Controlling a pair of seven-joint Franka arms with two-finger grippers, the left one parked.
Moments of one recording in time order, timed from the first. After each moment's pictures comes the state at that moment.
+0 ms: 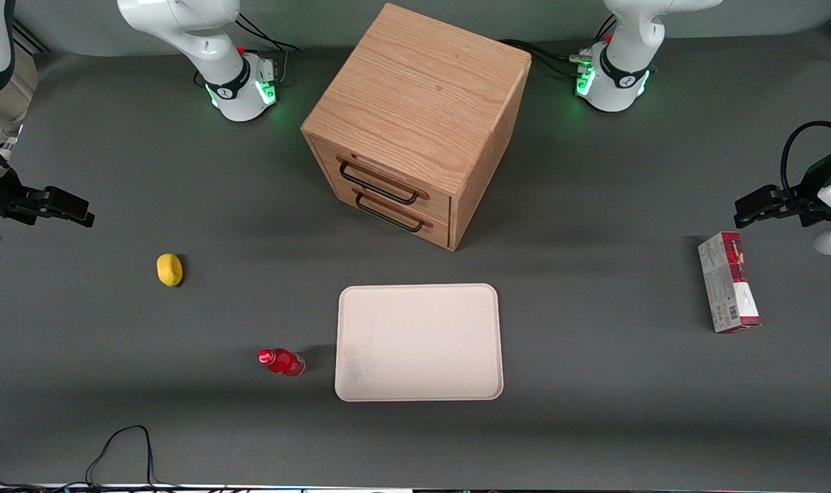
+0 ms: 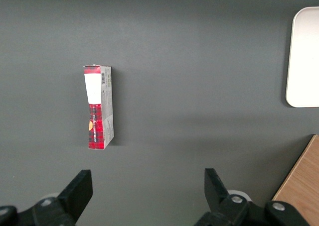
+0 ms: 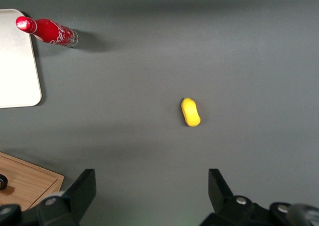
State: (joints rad) arm 0.06 0.08 -0.11 -1.52 -0.02 1.55 0.03
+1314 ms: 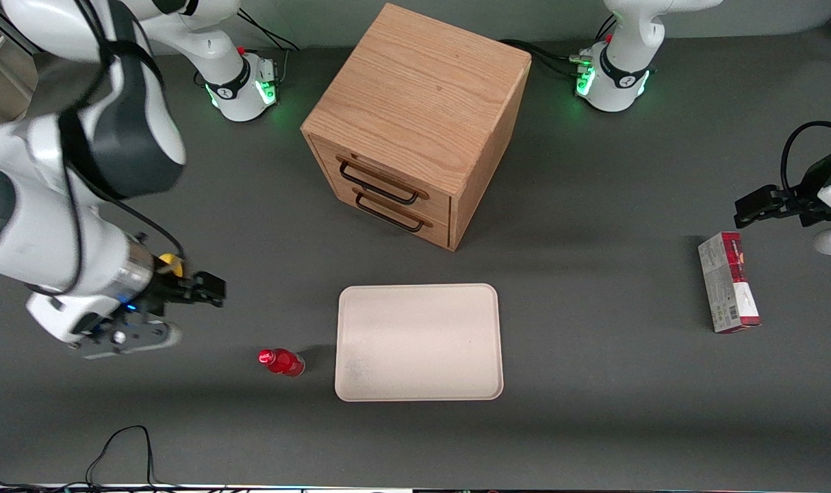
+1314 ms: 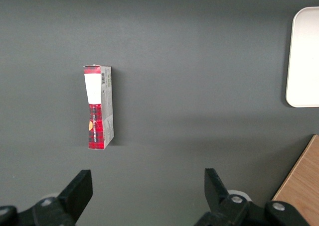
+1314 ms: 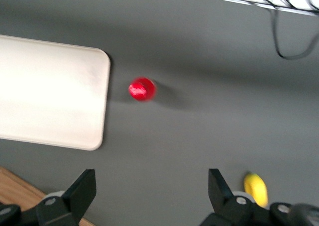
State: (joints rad) arm 0.29 0.60 -0.06 -0.97 0.01 1.61 0.11
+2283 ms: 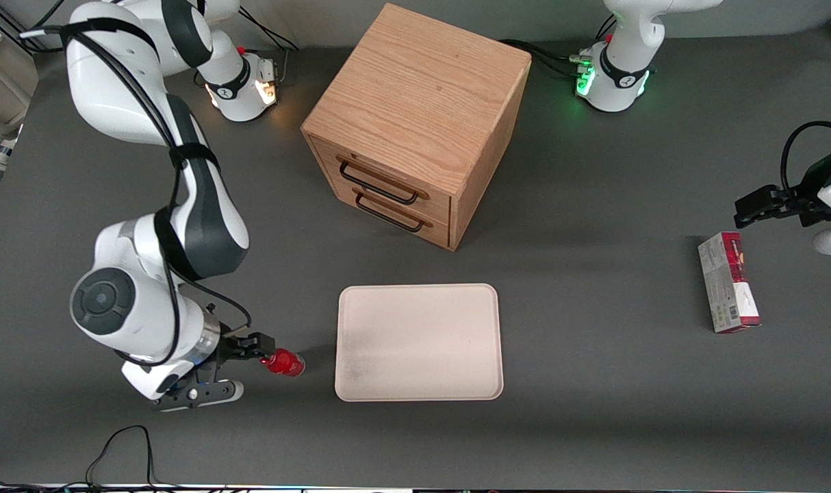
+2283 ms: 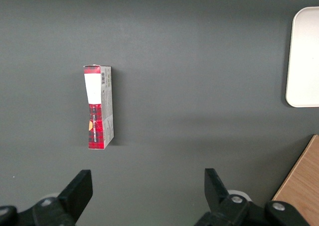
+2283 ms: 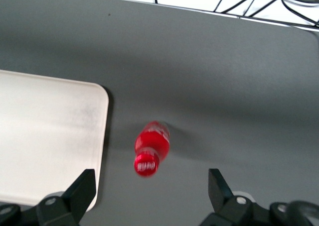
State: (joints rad) arm 0.27 0.83 -0.03 -0.91 0.01 1.84 0.11
